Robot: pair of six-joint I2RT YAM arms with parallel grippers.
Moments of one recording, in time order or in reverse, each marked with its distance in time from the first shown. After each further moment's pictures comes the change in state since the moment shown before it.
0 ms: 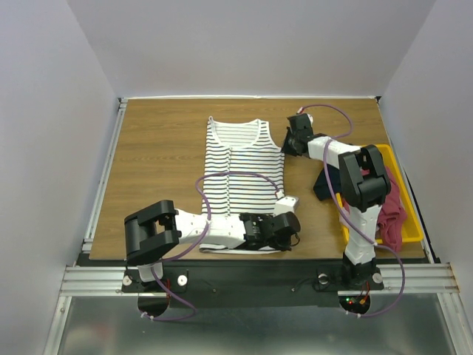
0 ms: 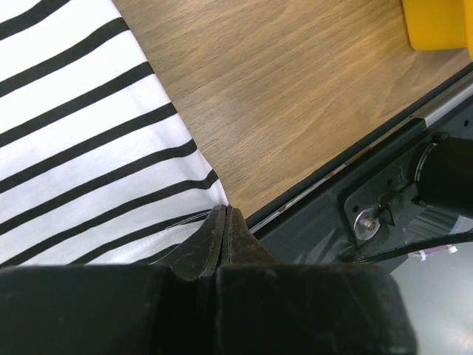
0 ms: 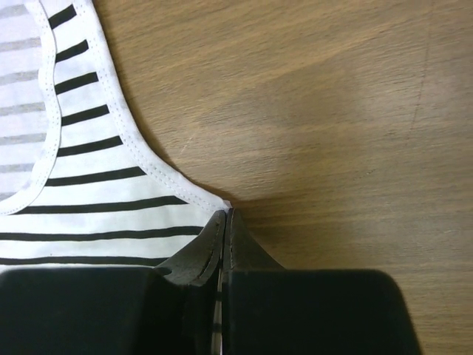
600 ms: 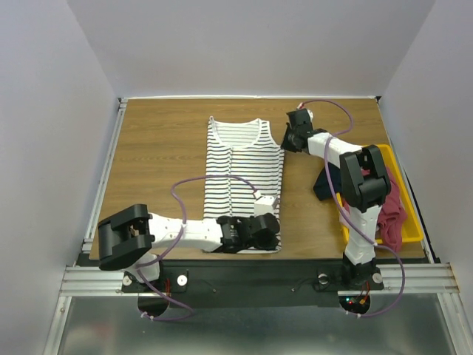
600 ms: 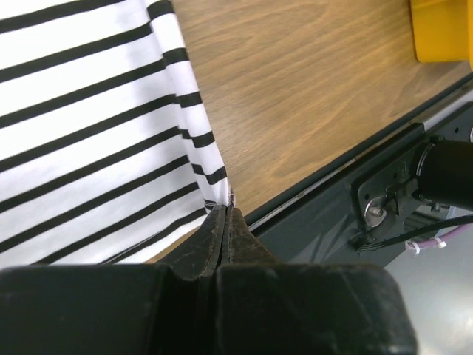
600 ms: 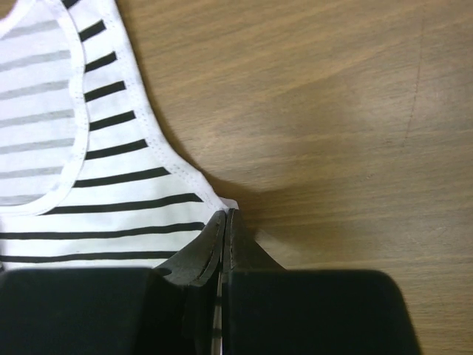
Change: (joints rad) left arm 0.018 -0.180 -0.203 0.071 -0.036 -0.071; right arm 0.009 -0.006 0.056 -0.064 0.018 0.002
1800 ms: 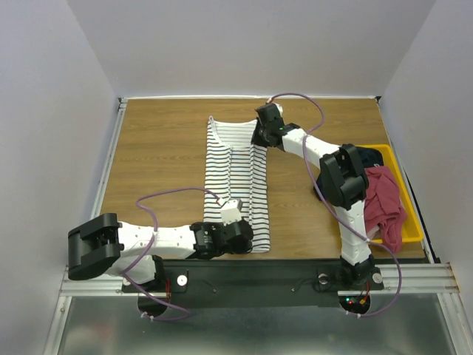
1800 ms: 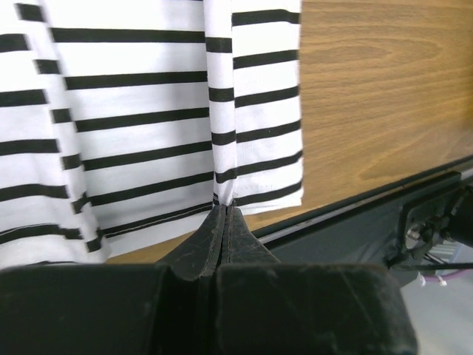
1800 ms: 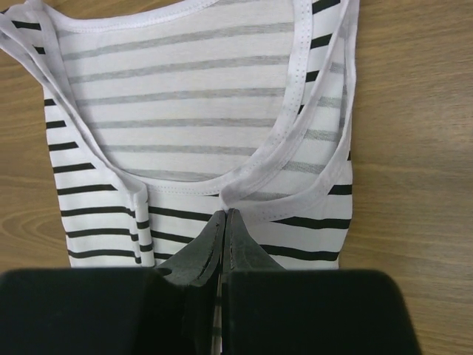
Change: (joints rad) left arm 0.029 -0.250 -0.267 -0.072 -0.088 -0.270; right arm 0.174 0.133 0.272 -0.060 -0.019 0.104
